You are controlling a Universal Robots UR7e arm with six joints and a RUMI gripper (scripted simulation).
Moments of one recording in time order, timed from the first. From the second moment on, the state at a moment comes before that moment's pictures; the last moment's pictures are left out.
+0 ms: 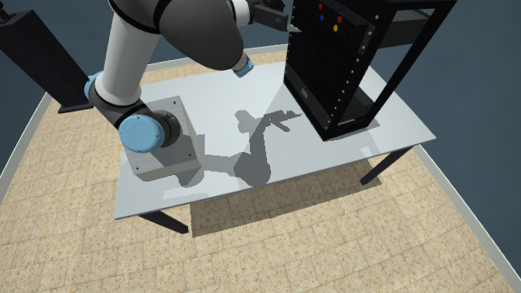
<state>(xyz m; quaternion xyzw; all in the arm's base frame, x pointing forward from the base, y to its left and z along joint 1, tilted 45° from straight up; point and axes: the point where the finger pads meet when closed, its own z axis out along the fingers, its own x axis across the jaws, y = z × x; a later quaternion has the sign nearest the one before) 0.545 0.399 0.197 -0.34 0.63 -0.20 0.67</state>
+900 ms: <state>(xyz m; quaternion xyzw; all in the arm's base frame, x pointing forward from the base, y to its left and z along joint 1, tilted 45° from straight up) 0.564 0.340 0.259 -0.34 0.63 -0.20 0.67</state>
